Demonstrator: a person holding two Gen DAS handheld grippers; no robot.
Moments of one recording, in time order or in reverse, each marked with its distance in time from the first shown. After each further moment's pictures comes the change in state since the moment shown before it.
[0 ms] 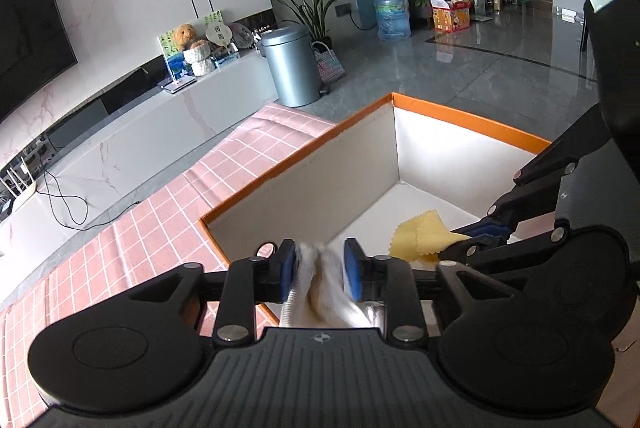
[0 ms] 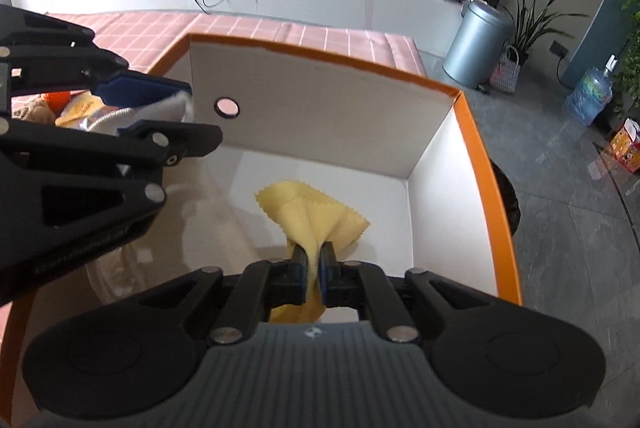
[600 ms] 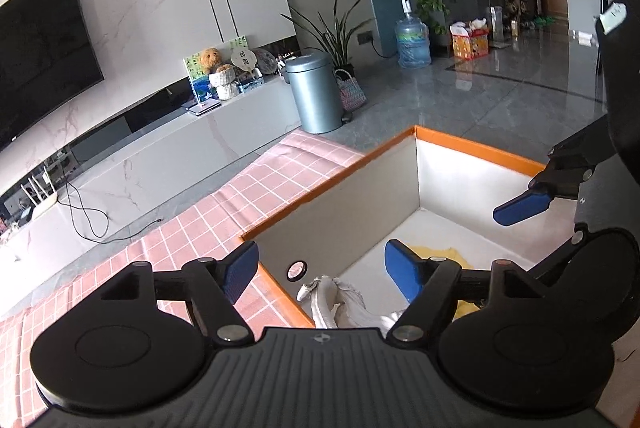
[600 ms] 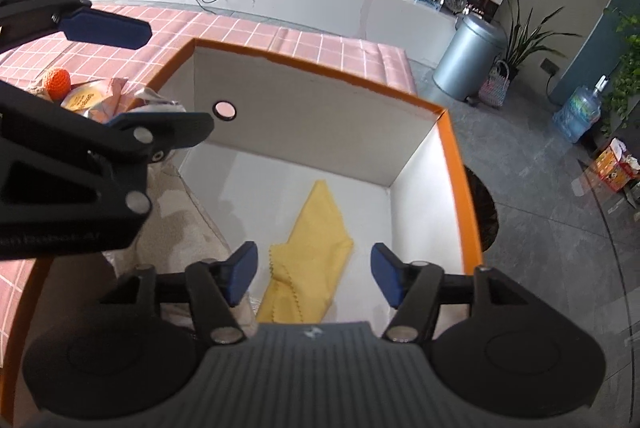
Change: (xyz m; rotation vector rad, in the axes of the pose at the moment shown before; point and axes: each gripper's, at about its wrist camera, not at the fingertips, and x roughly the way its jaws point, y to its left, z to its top) left arm -0.021 0.010 0.005 -0.028 -0.084 0.062; right arm -0.023 0.005 0.001 -0.058 -0.018 -0.056
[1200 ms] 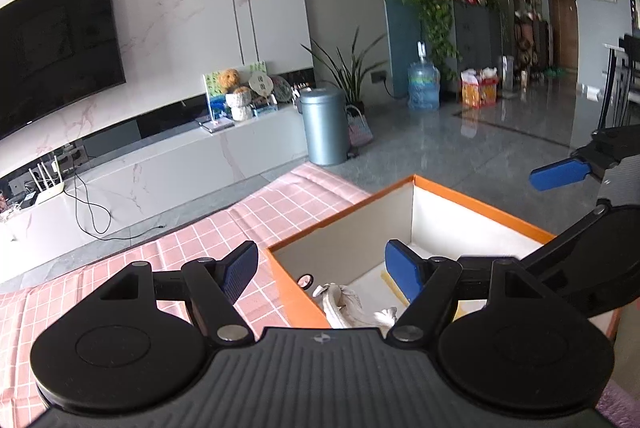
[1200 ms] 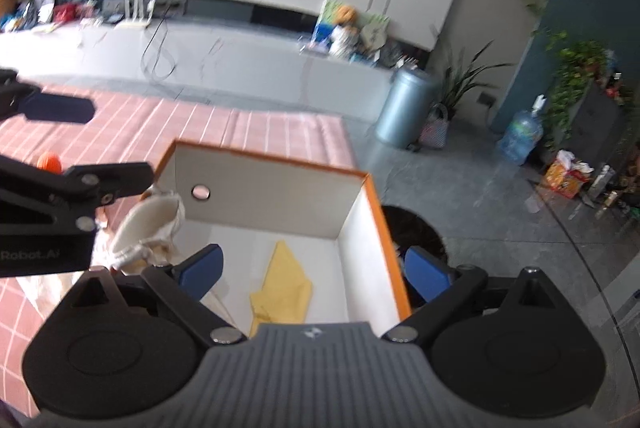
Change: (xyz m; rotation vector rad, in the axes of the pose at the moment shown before) left arm -0.053 0.018 0.002 -0.121 -0.099 -0.004; right arm -0.083 0.007 -0.011 0.134 -0.222 -0.160
